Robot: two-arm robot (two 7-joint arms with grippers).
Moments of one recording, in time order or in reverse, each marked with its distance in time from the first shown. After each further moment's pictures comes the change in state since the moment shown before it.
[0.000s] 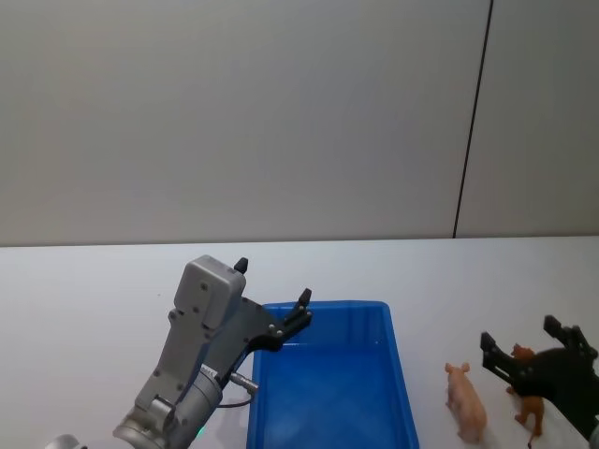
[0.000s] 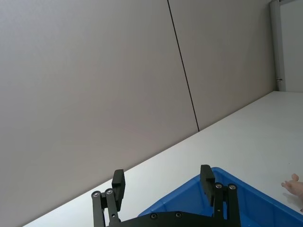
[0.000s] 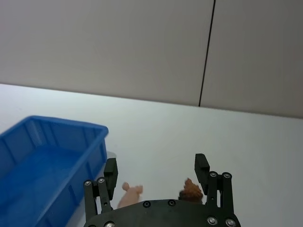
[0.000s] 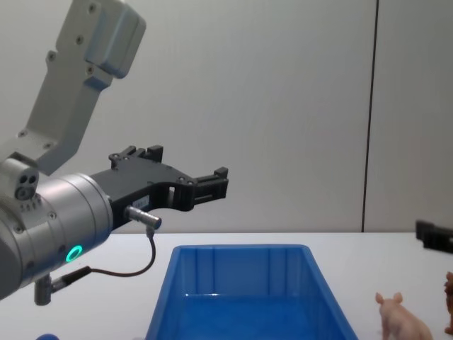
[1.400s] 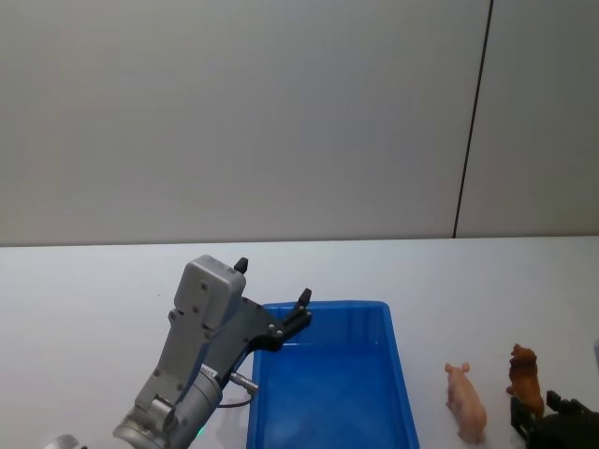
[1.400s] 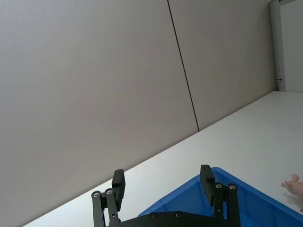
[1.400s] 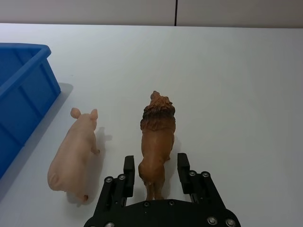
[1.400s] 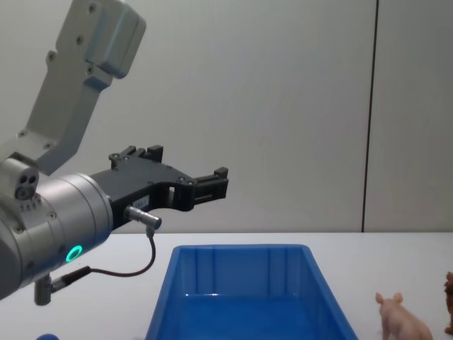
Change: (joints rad) left arm 0.000 0.000 0.000 0.000 0.000 0.000 0.000; right arm 0.013 -0.030 0.005 0.148 0.023 0.159 -0.063
